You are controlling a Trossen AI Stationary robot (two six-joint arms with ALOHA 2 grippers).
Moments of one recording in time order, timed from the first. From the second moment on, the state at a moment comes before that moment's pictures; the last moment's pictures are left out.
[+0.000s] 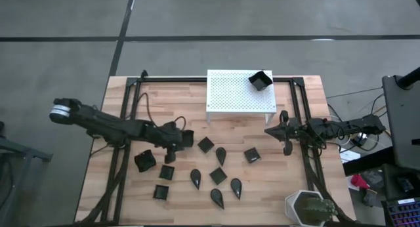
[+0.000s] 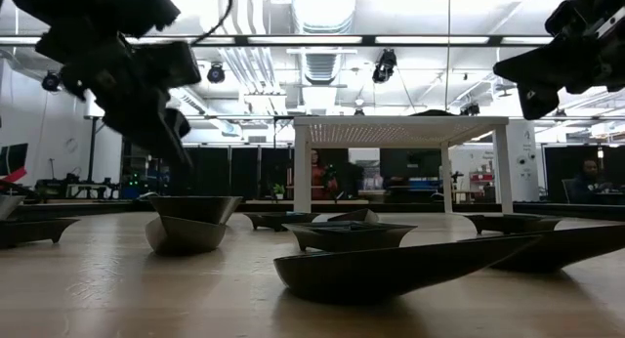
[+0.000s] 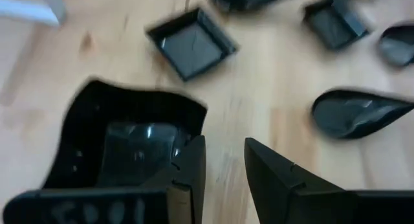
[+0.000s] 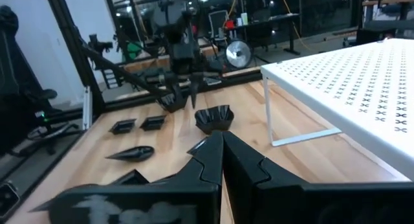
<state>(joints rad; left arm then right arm) -0.12 1.19 0.52 -0.14 -0.02 -0.26 0.17 0.12 0.04 0.05 0.23 0.24</state>
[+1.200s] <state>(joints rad) -0.13 1.34 0.67 -0.31 -0.13 -0.19 0.17 0.12 0.04 0.04 0.23 0.29</state>
